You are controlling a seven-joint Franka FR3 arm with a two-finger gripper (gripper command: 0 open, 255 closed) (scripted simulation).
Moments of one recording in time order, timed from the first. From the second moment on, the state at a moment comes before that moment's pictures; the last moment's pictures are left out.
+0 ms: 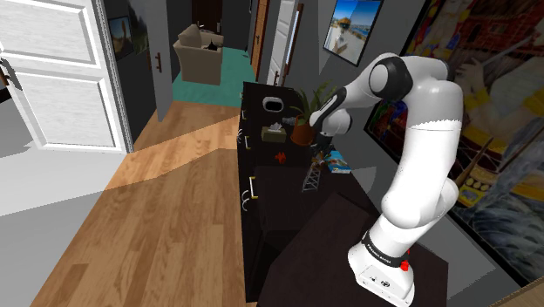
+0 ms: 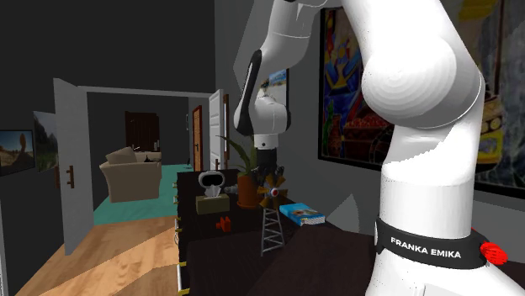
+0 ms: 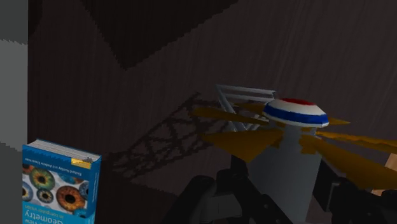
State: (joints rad) arm -0.37 0.41 -0.33 -2.18 0.18 2.56 -0.27
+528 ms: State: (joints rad) arm -0.34 0.32 -0.36 -2.18 0.13 2.47 -0.24
